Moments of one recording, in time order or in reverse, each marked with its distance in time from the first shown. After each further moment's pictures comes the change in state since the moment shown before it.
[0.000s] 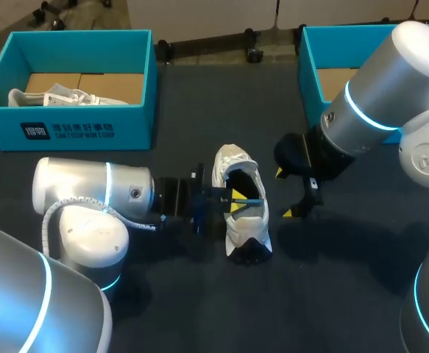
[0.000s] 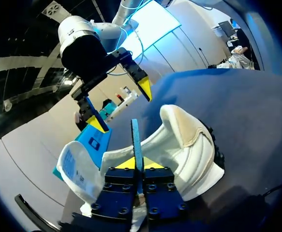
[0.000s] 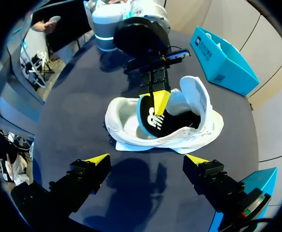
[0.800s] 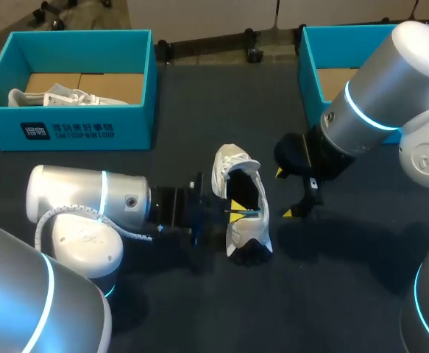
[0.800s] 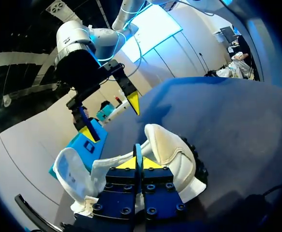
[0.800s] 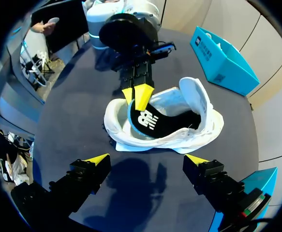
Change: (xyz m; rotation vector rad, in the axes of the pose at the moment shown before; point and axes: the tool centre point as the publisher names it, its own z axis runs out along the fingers) left arm 0.022 -0.016 -0.007 0.014 0.022 -0.044; right arm 0.000 0.000 0.000 0.000 0.000 0.000
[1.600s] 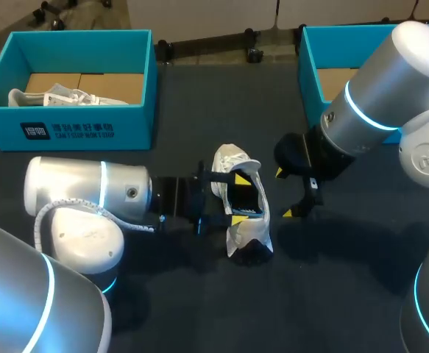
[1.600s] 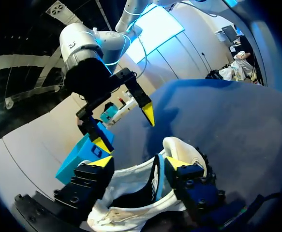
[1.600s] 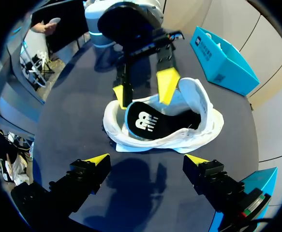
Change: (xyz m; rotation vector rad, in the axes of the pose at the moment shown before) left arm -0.025 -0.021 -0.008 -0.003 -0.029 0.024; right arm 0.000 0.000 0.000 0.000 0.000 0.000
